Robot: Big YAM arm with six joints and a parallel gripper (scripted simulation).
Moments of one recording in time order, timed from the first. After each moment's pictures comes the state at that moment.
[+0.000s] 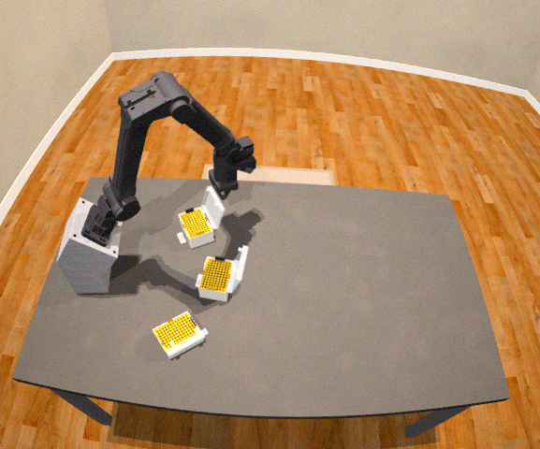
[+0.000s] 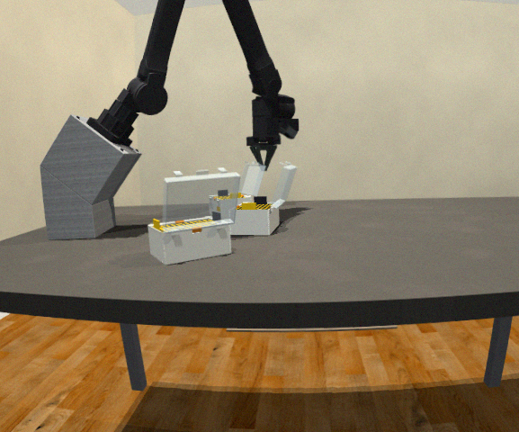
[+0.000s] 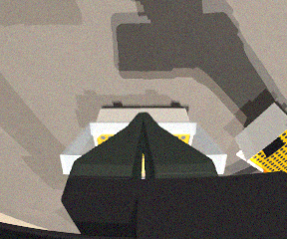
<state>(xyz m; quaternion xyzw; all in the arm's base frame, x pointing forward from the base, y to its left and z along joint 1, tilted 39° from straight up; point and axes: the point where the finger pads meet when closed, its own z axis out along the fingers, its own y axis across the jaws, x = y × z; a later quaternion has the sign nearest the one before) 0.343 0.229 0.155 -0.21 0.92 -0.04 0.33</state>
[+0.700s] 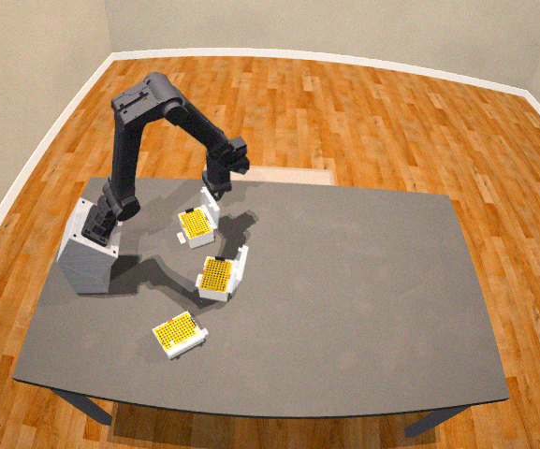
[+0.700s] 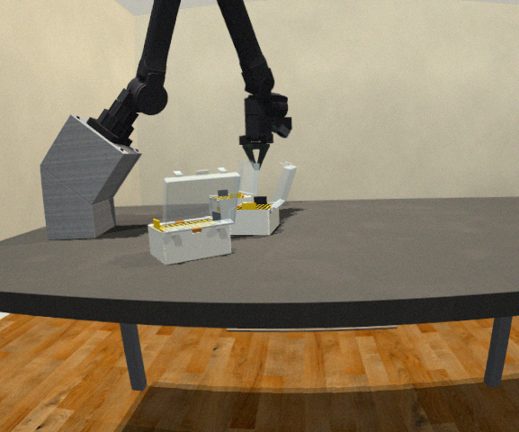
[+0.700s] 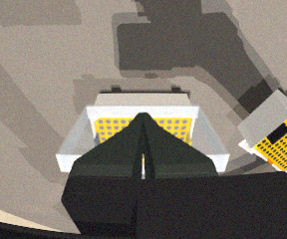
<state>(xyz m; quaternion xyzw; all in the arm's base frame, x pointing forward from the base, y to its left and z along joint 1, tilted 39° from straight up) 0.326 0.219 0.145 -0.21 0.92 -0.04 0.33</state>
